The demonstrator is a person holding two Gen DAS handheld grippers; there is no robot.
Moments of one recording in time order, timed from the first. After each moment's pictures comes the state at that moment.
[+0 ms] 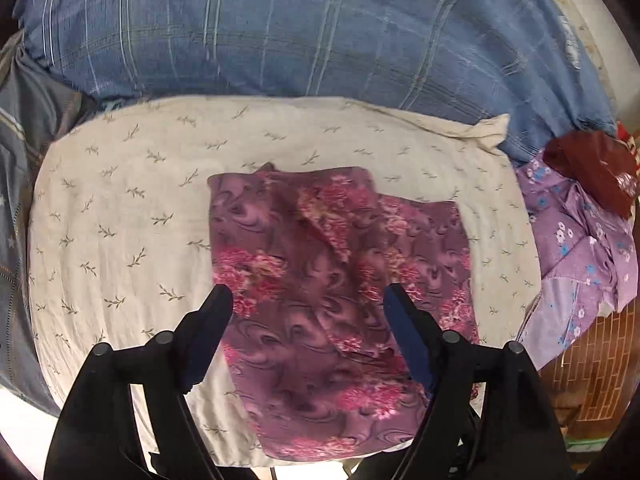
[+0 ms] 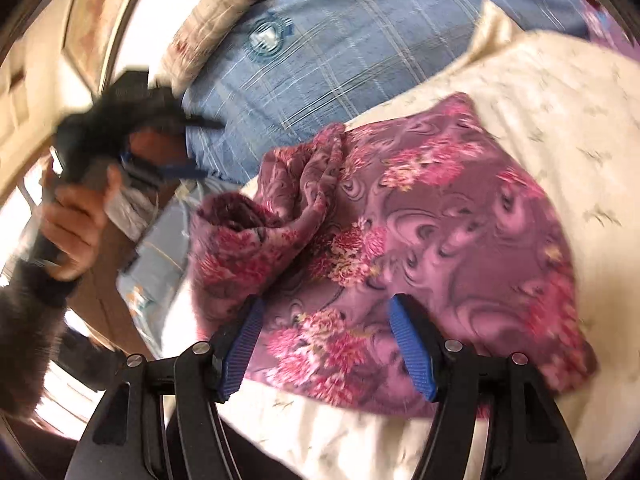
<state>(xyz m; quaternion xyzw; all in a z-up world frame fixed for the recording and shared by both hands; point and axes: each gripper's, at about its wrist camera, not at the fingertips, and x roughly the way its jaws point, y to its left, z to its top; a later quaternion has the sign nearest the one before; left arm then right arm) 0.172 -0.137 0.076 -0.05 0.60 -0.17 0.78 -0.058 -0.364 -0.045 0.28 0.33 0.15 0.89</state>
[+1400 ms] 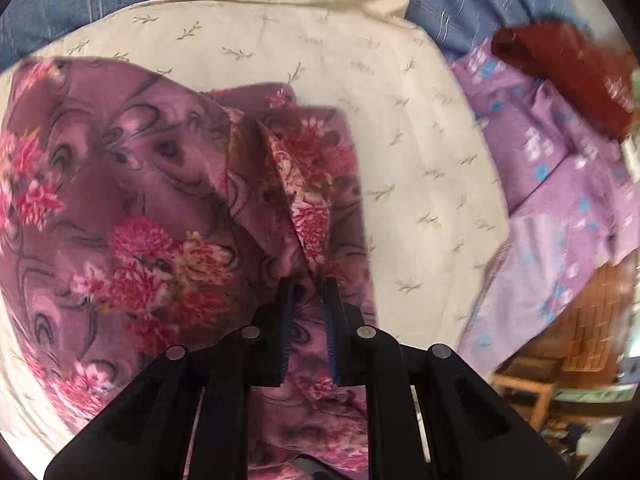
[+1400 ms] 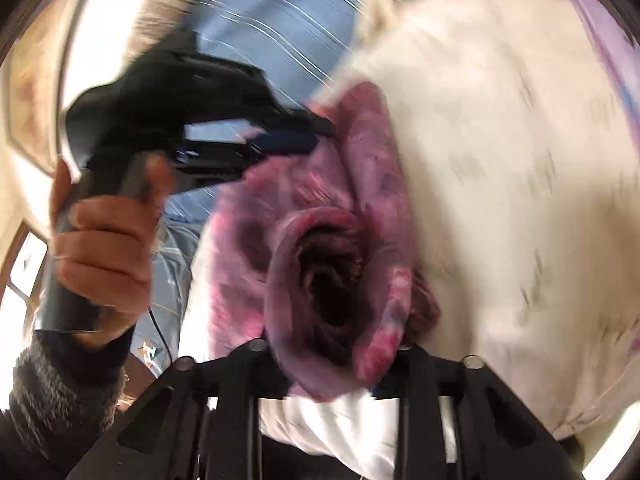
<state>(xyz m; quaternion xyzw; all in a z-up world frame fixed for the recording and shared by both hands) 0.113 -0.351 0.018 -0.03 0.64 -0.29 0.71 -0.087 -0.427 -0.075 0.39 0.37 0.07 0.84</state>
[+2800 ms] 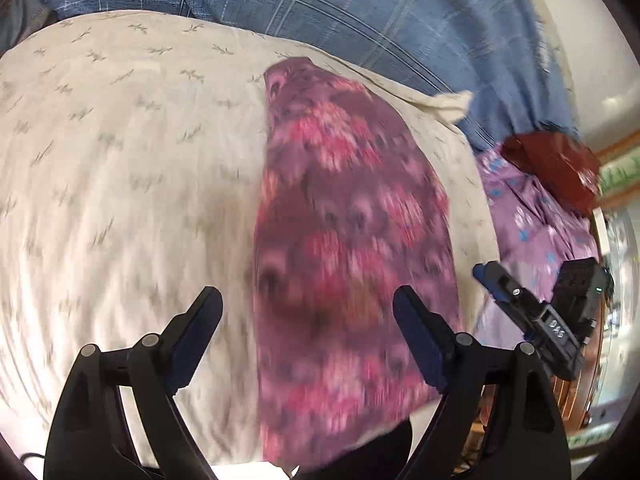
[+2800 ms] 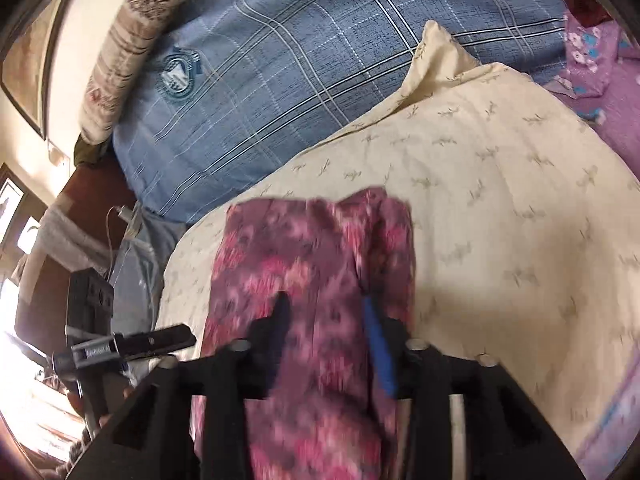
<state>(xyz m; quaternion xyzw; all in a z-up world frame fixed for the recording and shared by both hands) 0.067 -0.145 0.022 -0.15 0.58 -0.25 0.76 0.018 -0.475 0.004 0.27 0.41 0.08 0.87</state>
